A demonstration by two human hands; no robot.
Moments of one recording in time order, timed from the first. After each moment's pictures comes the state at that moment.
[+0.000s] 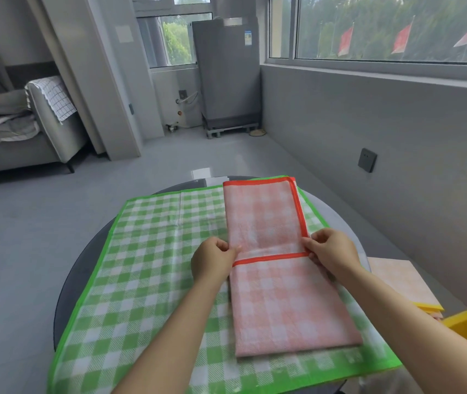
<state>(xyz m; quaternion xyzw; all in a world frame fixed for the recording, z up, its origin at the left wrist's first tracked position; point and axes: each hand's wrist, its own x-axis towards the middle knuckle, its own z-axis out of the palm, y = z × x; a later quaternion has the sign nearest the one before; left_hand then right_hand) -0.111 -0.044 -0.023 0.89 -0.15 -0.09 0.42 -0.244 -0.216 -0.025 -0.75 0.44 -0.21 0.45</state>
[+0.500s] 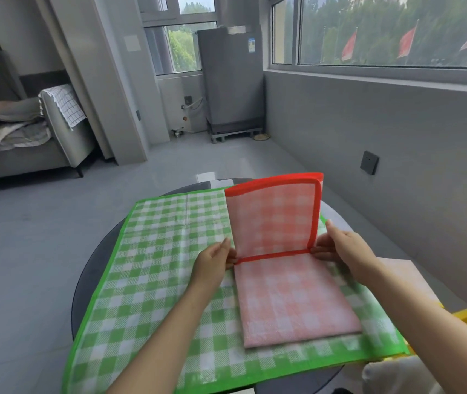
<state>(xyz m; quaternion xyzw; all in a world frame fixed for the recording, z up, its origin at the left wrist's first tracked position) -0.122 -0.009 -0.023 0.74 -0.19 -0.21 0.61 -0.267 -0.221 -0.012 -0.61 0.36 -0.22 0.67</state>
